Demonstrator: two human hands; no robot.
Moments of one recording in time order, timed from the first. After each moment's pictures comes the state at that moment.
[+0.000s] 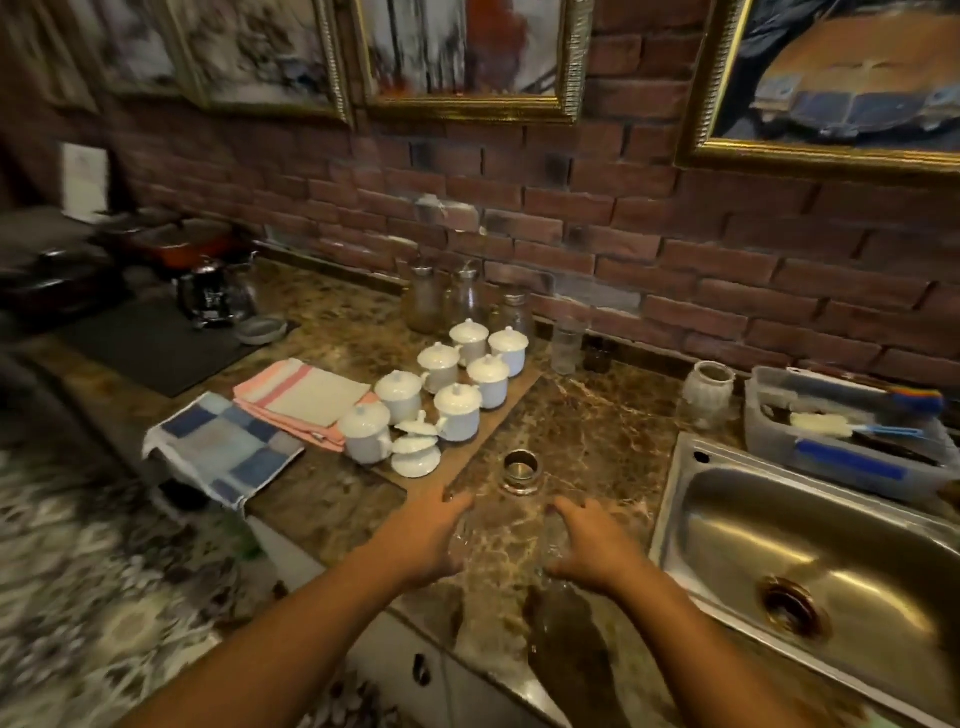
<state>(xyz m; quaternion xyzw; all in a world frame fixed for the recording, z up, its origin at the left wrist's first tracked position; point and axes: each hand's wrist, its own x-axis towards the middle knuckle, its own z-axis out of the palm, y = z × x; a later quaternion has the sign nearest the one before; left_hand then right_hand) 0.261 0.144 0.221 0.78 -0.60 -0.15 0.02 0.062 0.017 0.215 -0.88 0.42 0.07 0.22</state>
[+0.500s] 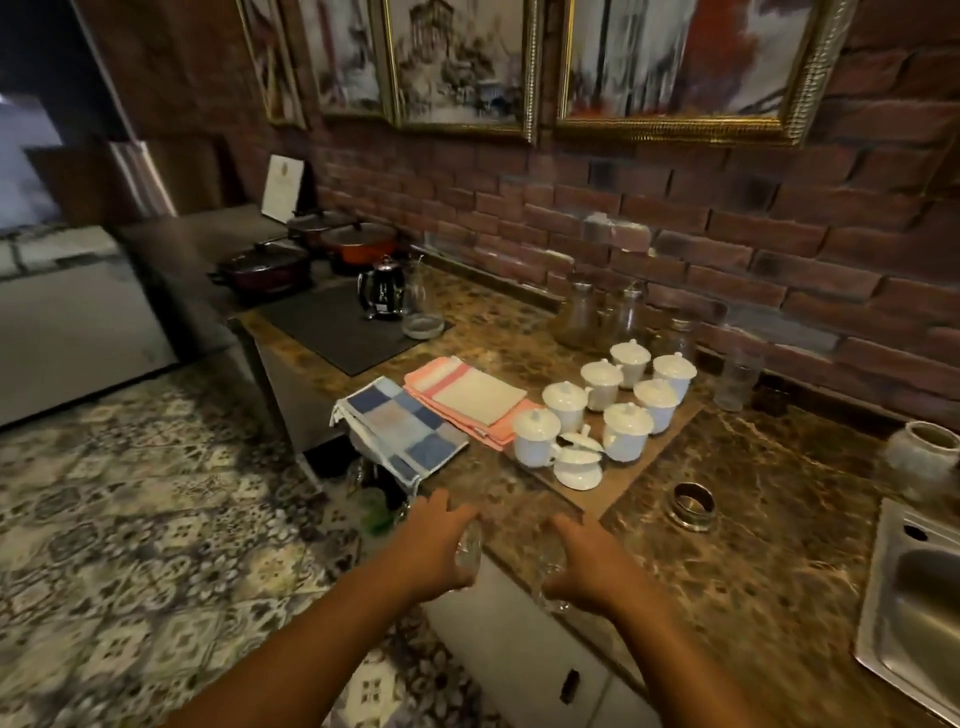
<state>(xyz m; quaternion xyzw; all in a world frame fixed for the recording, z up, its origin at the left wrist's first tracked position) 0.400 0.327 0.231 0.86 -0.48 -0.15 0.07 0.245 0.171 0.226 -0.91 0.32 0.08 0.24</state>
